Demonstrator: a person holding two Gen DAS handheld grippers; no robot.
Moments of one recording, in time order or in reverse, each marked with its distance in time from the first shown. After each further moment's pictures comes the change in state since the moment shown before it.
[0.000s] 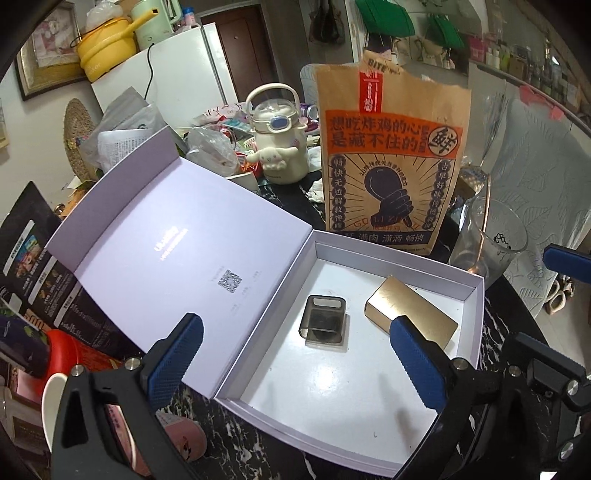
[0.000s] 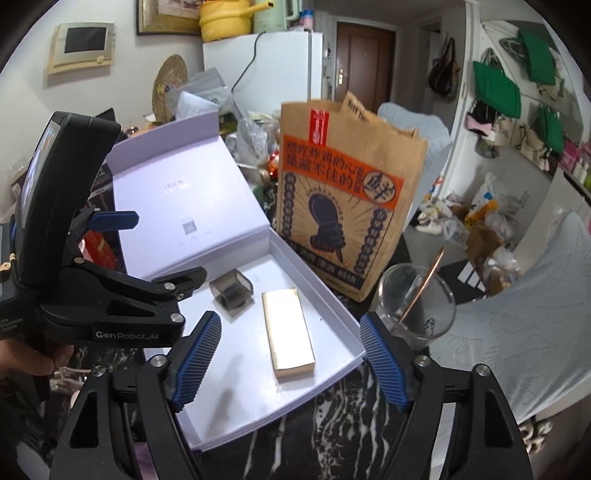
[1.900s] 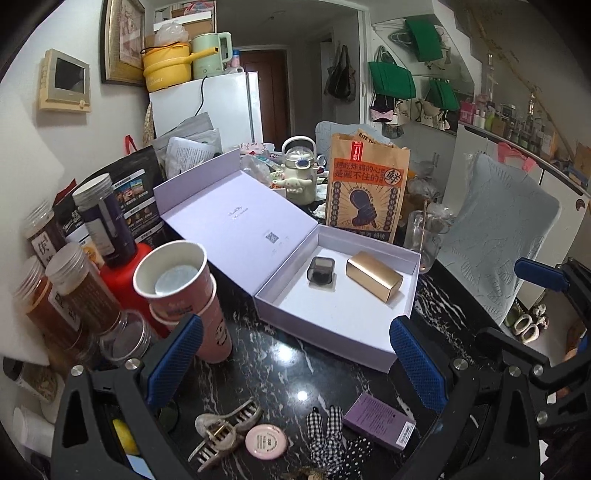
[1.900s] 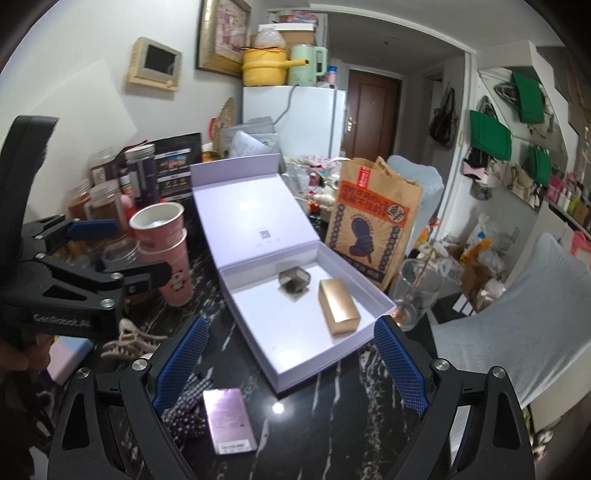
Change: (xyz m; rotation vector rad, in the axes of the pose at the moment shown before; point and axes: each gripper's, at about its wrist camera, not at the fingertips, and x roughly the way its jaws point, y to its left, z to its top) left arm -0.167 0.038 -0.132 -0.127 -0.206 -0.043; right arm -0.138 0.090 -0.082 -0.077 -0.187 0.004
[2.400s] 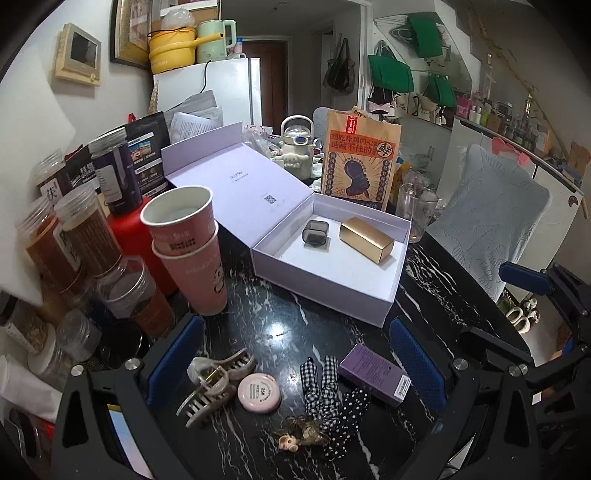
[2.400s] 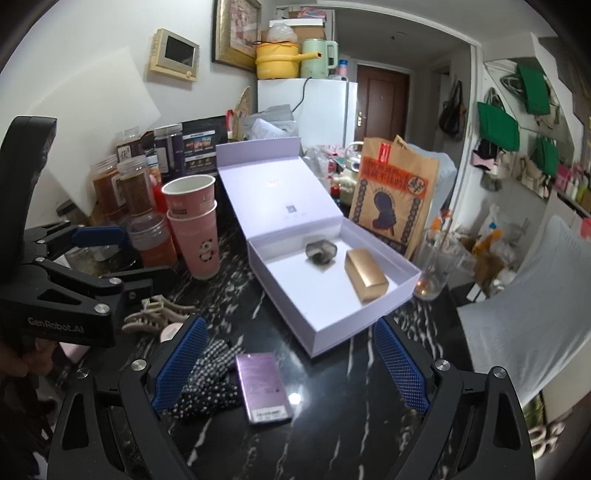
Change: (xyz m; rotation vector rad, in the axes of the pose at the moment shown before) left arm -0.019 0.007 -0.057 -0.030 0.033 -0.029; right arm -0.010 0.028 -0.050 0.027 0.014 0.044
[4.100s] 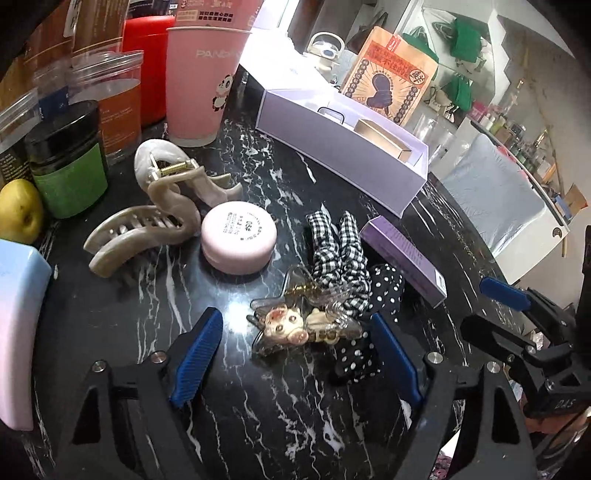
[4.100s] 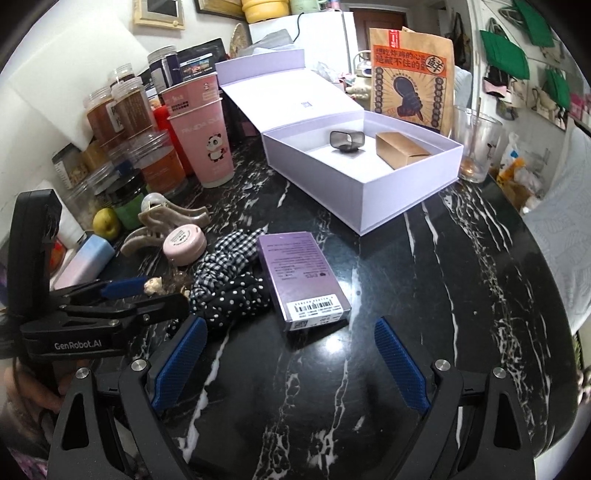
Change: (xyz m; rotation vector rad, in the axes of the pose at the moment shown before) left arm 0.077 0.029 -0.137 -0.247 0.186 -0.185; right arm 0.056 0.020 -0.099 0.134 0.196 0.098
